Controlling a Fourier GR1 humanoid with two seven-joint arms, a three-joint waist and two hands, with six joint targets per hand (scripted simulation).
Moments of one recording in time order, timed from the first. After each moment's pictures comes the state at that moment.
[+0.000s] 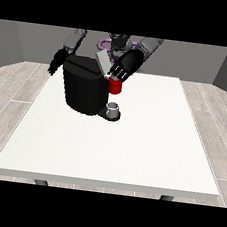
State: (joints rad) left arm -1.24 0.44 0.13 -0.67 -0.74 -0.42 -0.07; right arm -0.45 -0.07 -0.04 -1.29 0.17 -0.18 0.01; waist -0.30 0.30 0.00
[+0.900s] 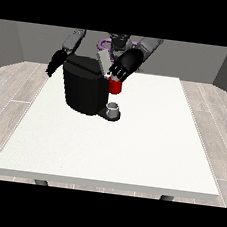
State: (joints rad) left arm -1.26 0.44 0.13 -0.66 -0.77 -0.37 -0.11; right arm -0.46 -0.08 -0.07 -1.26 0.16 -0.18 0.01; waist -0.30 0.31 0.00
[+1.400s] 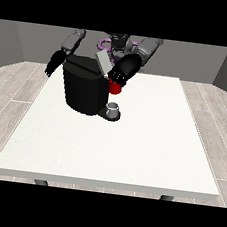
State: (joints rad) left arm -1.26 0.49 0.08 -0.64 -0.85 -0.33 -0.16; right arm -0.48 -0.08 -0.06 -1.29 0.17 -0.18 0.02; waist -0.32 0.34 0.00
